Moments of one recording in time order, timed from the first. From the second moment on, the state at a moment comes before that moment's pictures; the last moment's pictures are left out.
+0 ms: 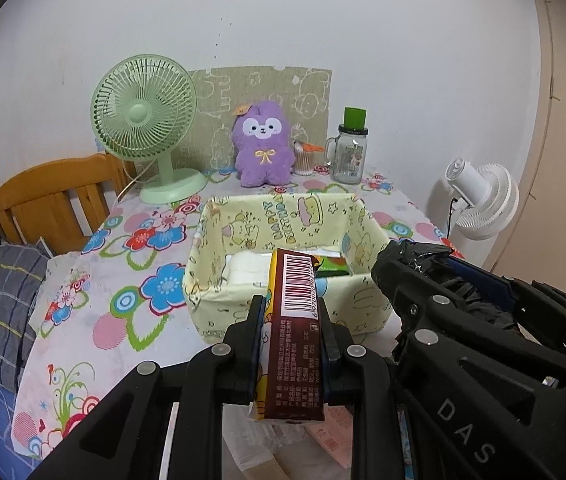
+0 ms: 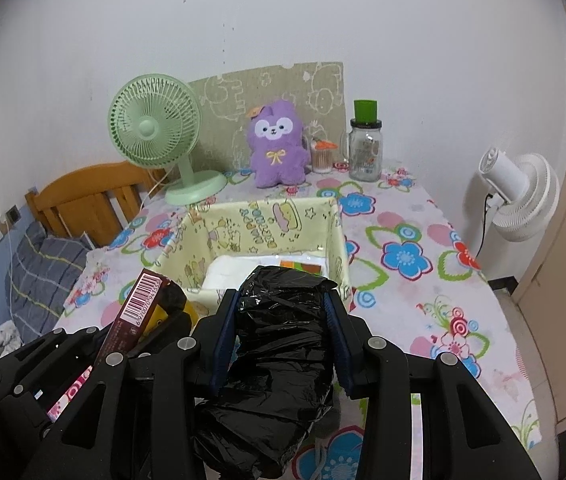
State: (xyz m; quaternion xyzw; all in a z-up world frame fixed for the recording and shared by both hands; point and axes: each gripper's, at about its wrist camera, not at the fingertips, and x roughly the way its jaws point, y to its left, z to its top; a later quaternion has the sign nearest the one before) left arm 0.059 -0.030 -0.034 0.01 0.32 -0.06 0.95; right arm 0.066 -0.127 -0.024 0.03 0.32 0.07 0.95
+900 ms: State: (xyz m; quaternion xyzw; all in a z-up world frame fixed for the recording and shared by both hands) left arm 0.108 -0.028 -0.020 0.00 0.33 -0.04 0.94; right arm 0.123 -0.125 -0.011 0.02 0.33 0.09 0.94
